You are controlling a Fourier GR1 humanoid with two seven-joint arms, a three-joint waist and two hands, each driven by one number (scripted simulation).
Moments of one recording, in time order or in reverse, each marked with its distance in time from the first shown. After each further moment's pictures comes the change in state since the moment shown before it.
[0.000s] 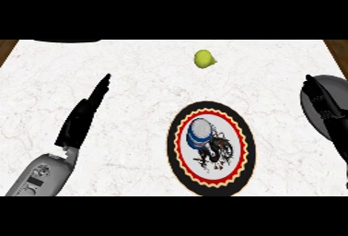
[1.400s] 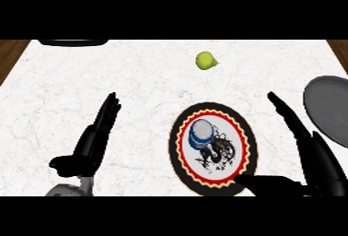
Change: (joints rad) left arm 0.216 -0.209 0.044 -0.072 0.116 -0.022 -0.285; right arm 0.016 0.148 0.282 -0.516 0.503 -0.208 0.812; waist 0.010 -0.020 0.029
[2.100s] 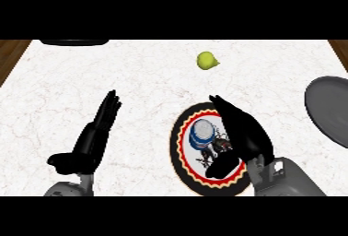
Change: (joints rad) left arm -0.012 -0.014 0.021 -0.005 -0.005 -0.020 0.014; right arm -0.348 0.113 0.204 0.375 0.036 0.331 0.297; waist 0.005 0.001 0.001
